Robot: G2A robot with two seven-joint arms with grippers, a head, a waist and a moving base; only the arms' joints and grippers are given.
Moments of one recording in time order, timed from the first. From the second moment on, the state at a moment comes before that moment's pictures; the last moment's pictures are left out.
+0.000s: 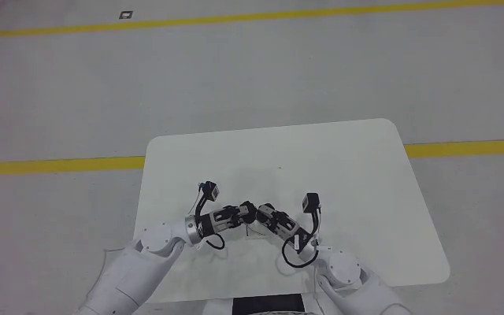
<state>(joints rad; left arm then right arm) 1.44 -1.01 -1.01 -1.50 -0.53 -0.31 -0.81 -1.68 -1.20 0.98 -1.65 0.32 -0.27 0.28</state>
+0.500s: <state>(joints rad) 1.43 -1.01 -1.00 -1.49 -0.53 -0.29 -0.81 -1.68 -1.21 0.99 -1.65 0.32 -0.26 0.28</state>
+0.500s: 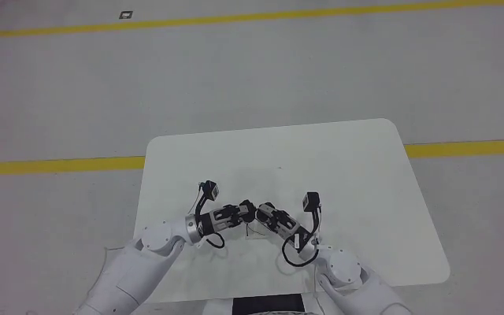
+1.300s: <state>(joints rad) 1.45 -0.99 -1.05 -1.49 -0.55 -0.33 -0.85 -1.70 -1.20 1.06 -1.65 0.34 -0.26 0.27</state>
